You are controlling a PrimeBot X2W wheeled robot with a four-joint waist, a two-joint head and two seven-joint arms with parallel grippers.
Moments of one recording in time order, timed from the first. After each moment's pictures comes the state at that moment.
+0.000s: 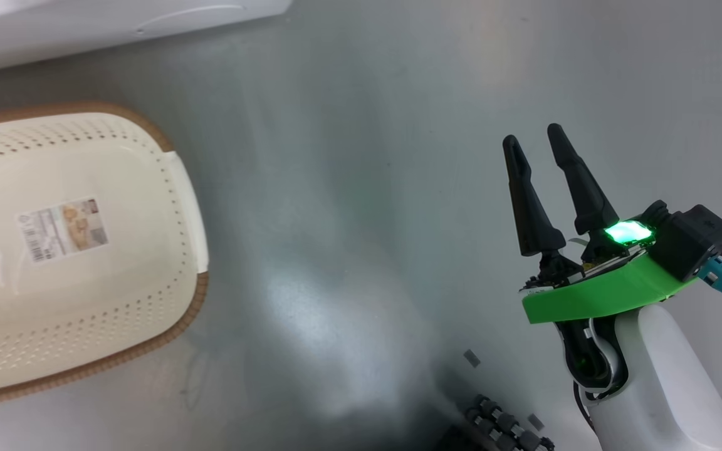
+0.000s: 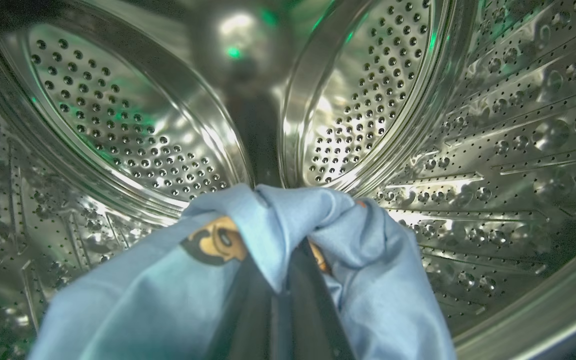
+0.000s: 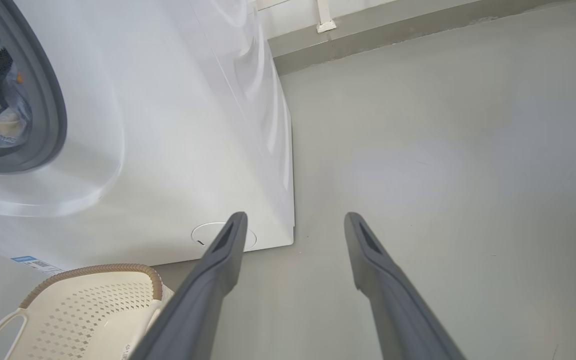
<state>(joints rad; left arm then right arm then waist) -1.59 0.34 -0.21 0.93 -0.27 -0.08 -0.18 -0.41 -0.08 0.18 0.07 0.50 0.13 -0.26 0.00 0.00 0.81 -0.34</state>
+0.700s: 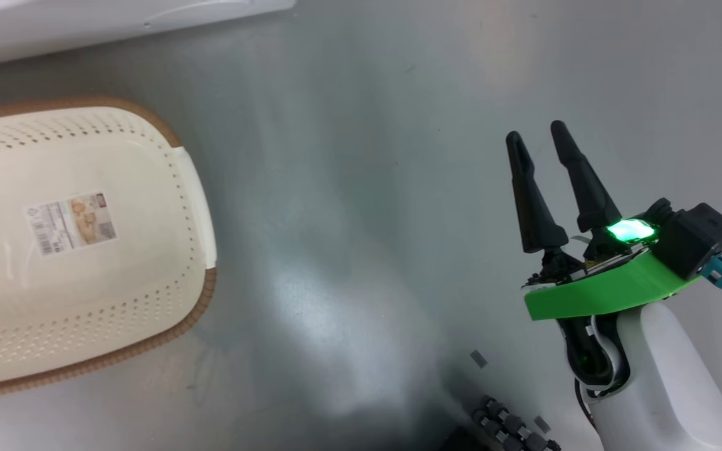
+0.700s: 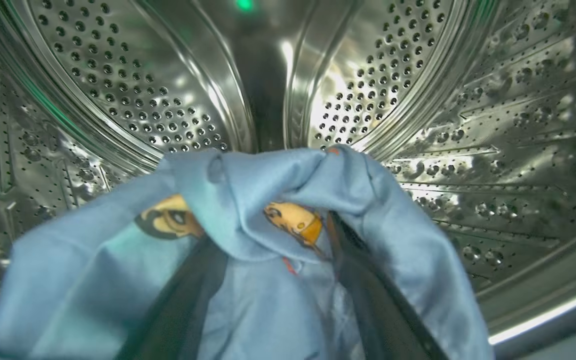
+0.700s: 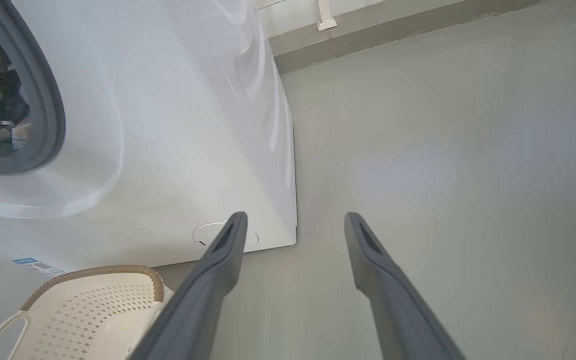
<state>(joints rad) -1.65 0.30 -0.22 1.15 -0.30 -0.10 -0.24 -0.41 -0.07 0.17 0.07 0.50 0.13 -0.26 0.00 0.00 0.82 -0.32</state>
